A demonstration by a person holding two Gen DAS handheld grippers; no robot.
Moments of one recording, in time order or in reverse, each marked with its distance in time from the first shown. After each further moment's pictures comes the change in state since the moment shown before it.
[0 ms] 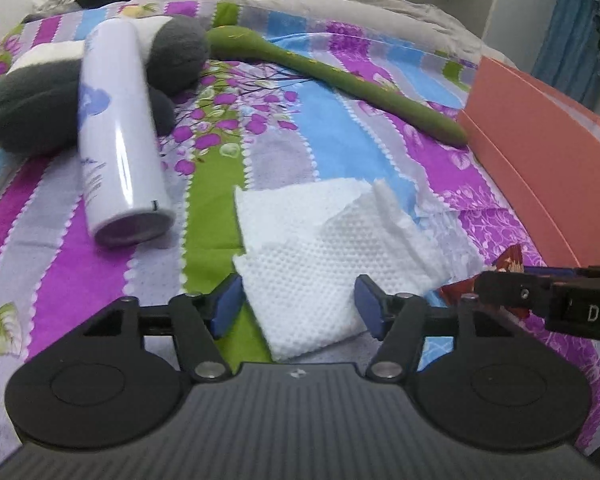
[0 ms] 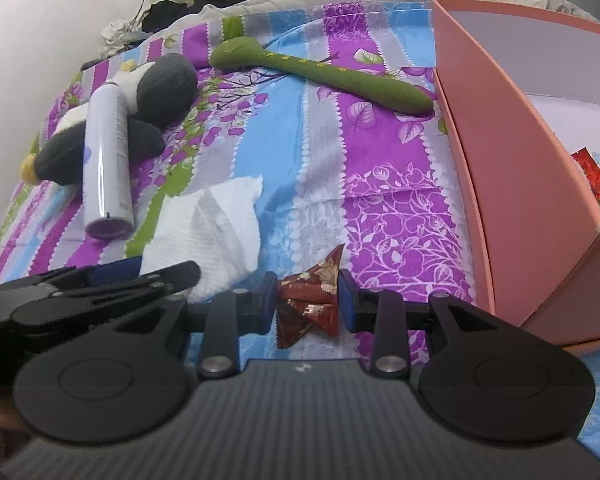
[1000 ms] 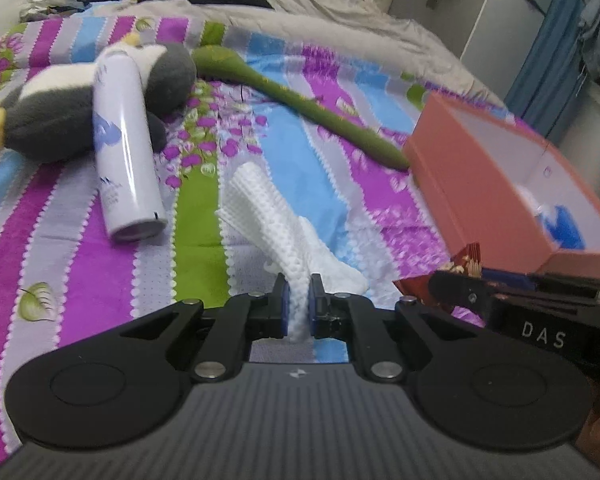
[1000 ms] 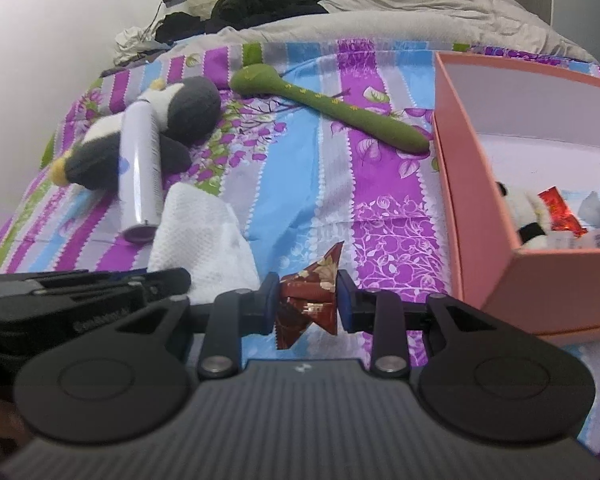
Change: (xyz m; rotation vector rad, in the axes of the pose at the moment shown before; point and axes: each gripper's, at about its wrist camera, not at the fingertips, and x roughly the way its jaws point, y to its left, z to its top) left arm -0.078 -0.019 0.012 -0.049 0.018 -0.079; right arm -0.063 0.023 0.003 -0.058 -0.054 -0.017
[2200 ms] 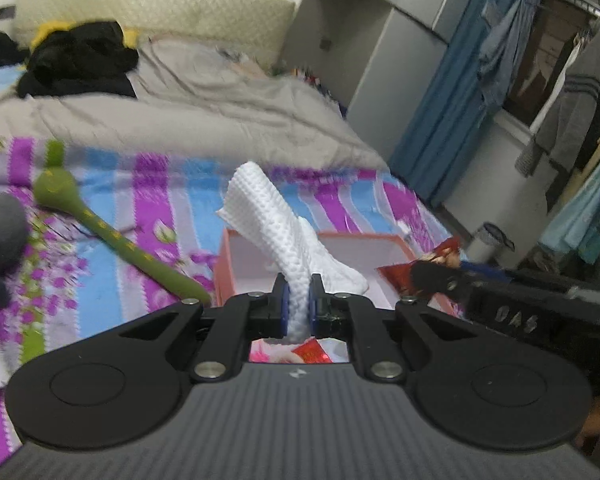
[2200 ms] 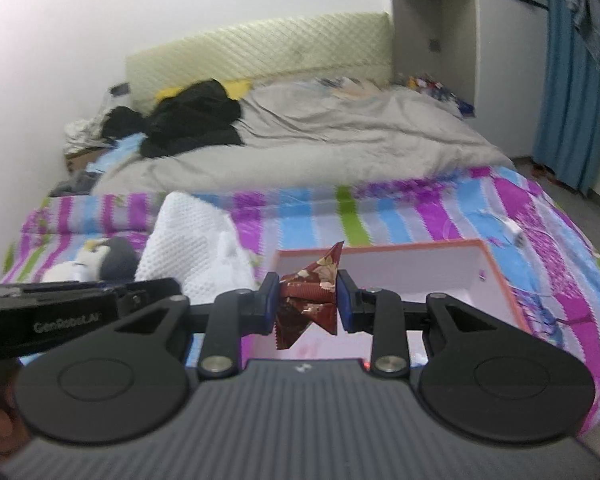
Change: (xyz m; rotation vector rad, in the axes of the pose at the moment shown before) left arm -0.070 -0.212 0.164 0.079 -0.113 -0.266; right arm -0.145 -0.135 0.145 0.038 -0.209 -0.181
